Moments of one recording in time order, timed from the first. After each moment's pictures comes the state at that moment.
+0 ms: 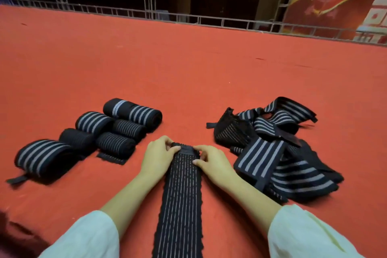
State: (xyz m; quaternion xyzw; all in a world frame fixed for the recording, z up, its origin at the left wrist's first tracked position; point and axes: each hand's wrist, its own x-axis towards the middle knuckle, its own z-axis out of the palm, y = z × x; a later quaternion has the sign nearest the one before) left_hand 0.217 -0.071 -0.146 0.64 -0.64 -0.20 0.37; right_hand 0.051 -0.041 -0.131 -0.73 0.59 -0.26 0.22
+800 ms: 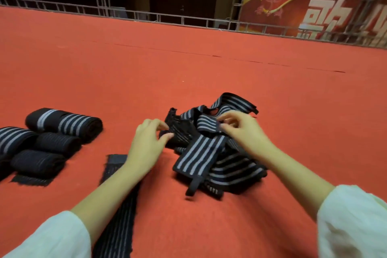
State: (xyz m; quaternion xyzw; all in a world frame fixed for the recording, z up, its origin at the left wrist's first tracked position) left_hand 0.105 -0.074 -0.105 0.51 -0.75 -0.15 0.40; right_hand -0.126 -0.016 -0.048 -0.65 0.64 -0.37 0.14
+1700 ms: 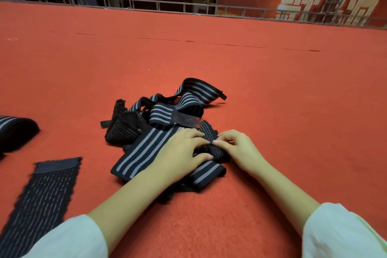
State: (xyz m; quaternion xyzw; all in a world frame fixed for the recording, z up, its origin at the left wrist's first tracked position) left_hand -0.057 -0.038 -0.123 0.34 -0.91 -0.12 0.21; right_hand -0.240 0.006 -0.134 -0.61 0.67 -0.37 0.20
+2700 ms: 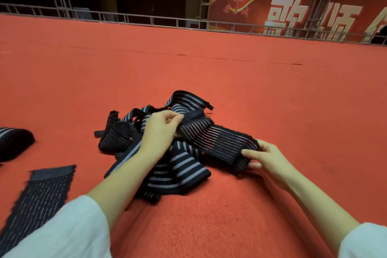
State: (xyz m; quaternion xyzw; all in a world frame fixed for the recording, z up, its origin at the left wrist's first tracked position) left_hand -0.064 -0.044 -0.065 0.44 -0.67 -0.38 0.46; right_hand -0.291 0.077 -0.098 -0.40 0.61 -0.54 0.42
